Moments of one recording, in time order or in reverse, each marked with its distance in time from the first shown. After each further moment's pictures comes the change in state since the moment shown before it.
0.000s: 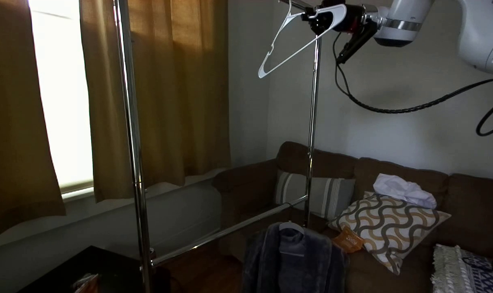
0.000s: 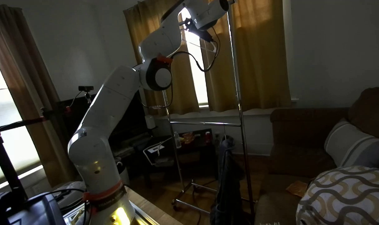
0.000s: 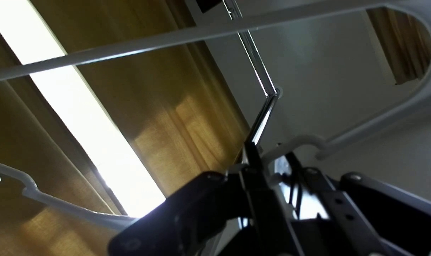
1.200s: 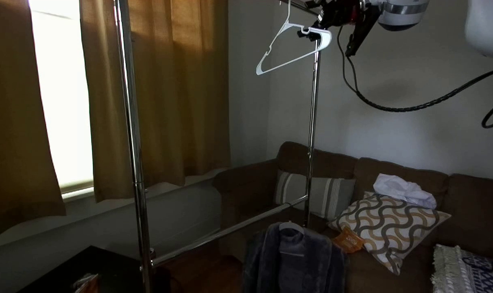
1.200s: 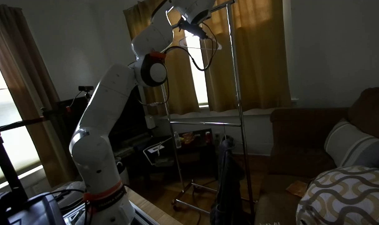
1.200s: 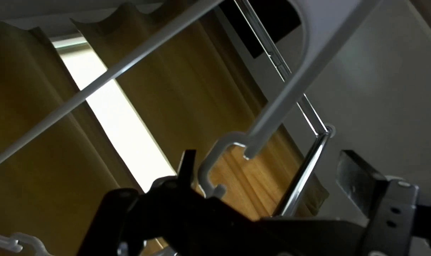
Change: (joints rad) arm 0.073 -0.067 -0.070 0.006 -0.236 -0.001 0.201
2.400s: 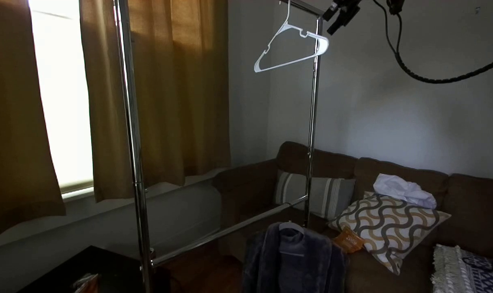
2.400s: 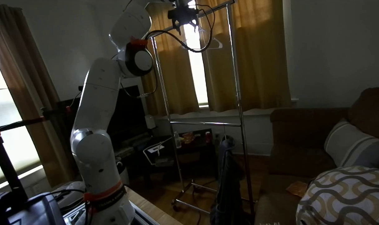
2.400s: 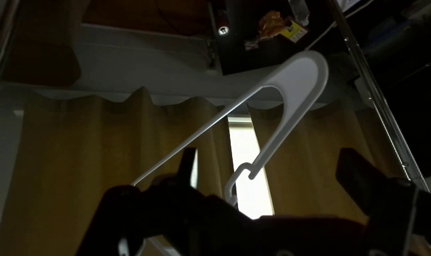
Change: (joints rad) arm 0.094 -0.195 -0.044 0.012 -0.715 -0.136 0.081
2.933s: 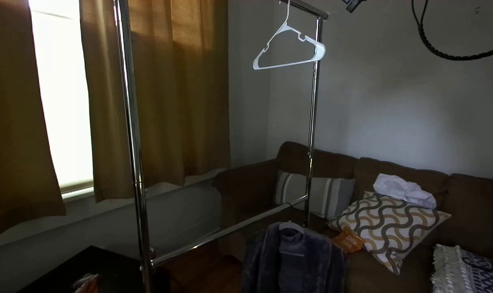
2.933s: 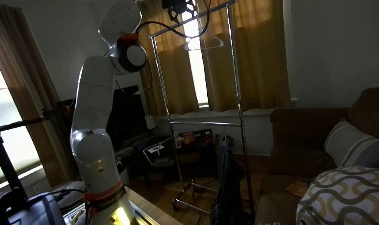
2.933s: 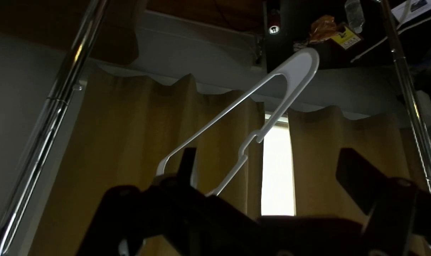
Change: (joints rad) arm 0.008 -0.084 -0.017 0.013 -0.144 0.001 -0.070
